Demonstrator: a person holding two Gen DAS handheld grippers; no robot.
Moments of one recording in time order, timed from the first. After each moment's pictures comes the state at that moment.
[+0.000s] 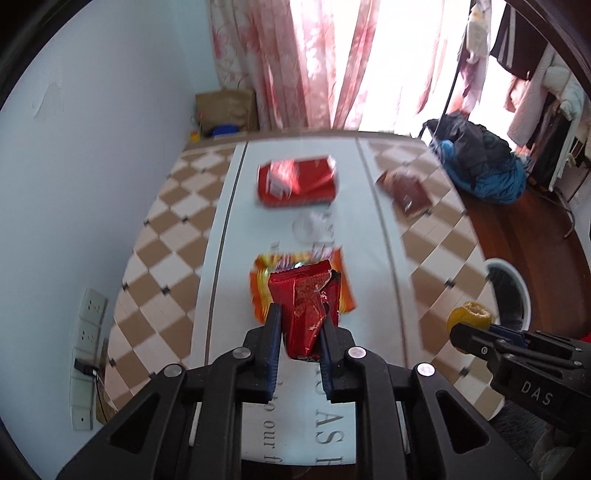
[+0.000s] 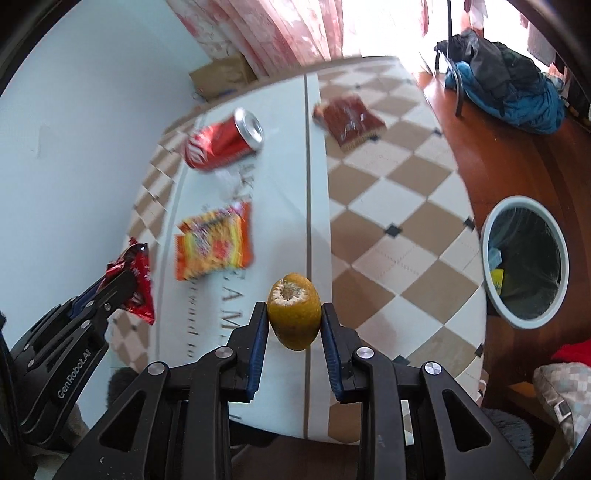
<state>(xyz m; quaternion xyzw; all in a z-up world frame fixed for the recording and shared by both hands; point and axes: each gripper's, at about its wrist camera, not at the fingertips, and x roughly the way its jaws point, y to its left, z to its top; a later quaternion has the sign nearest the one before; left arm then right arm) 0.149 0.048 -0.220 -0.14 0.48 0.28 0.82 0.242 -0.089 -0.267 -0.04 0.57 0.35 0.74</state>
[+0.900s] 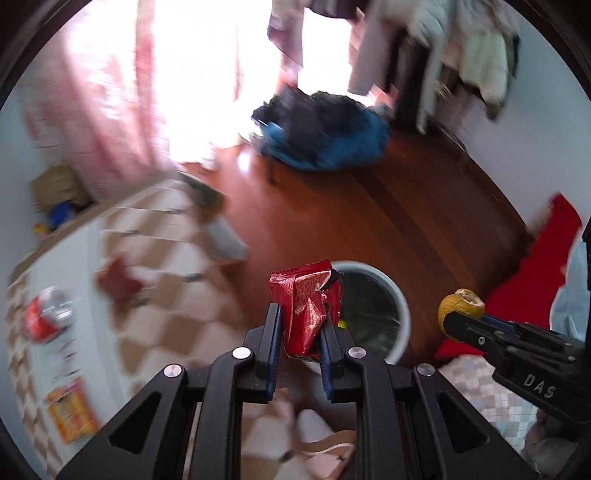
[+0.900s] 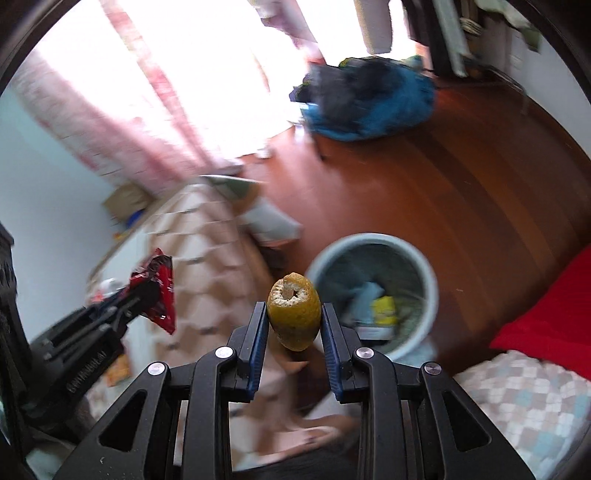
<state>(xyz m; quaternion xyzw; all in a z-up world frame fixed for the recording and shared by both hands) 0.401 -0.166 -0.231 -0.08 0.51 0.01 0.85 0.414 -0.365 -0.264 0.09 0.54 0.17 0.82</state>
